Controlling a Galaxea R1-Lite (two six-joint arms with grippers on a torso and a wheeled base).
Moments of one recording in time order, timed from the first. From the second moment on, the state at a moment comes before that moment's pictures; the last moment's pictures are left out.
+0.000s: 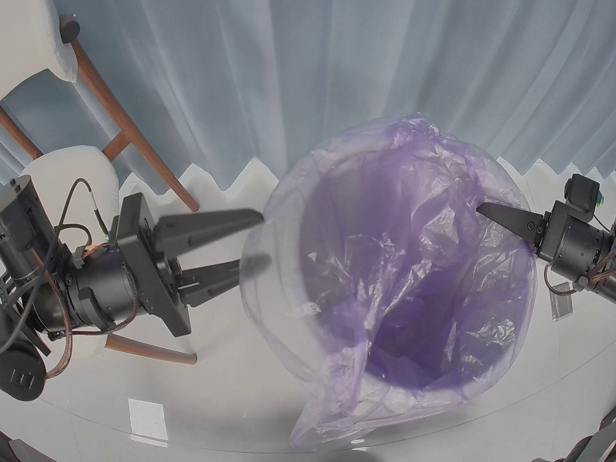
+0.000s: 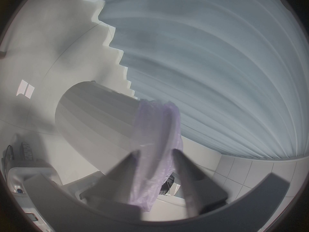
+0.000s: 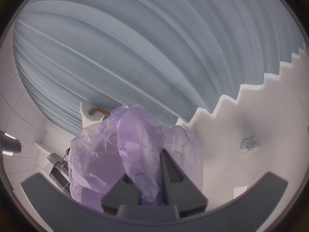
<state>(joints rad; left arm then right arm) -0.51 1.44 -0.55 -1.02 -0.71 -1.53 0.42 1.31 -0.62 -0.63 0.36 0.54</state>
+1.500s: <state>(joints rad) -0.42 1.67 -0.48 -1.33 -0.70 -1.53 0.41 1.24 -0.63 -0.62 0.43 0.63</state>
